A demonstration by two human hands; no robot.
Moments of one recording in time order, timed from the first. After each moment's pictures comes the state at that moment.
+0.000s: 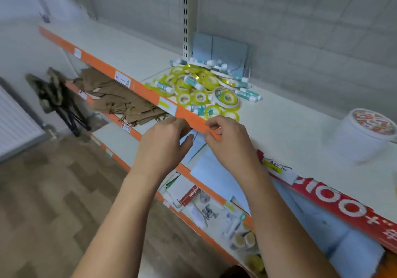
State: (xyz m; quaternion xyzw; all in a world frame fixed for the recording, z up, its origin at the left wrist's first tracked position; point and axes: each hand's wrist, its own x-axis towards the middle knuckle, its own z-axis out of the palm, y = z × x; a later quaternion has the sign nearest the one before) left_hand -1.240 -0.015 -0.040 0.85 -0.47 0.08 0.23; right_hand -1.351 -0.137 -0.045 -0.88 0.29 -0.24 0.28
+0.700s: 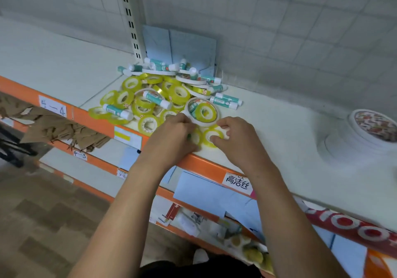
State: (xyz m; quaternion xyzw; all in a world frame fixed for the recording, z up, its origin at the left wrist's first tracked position) left_hand -1.158 -0.170 -0.064 0.75 -0.64 -0.06 0.16; right_hand -1.313 -0.251 -0.066 -0.82 0.46 -0.20 0.27
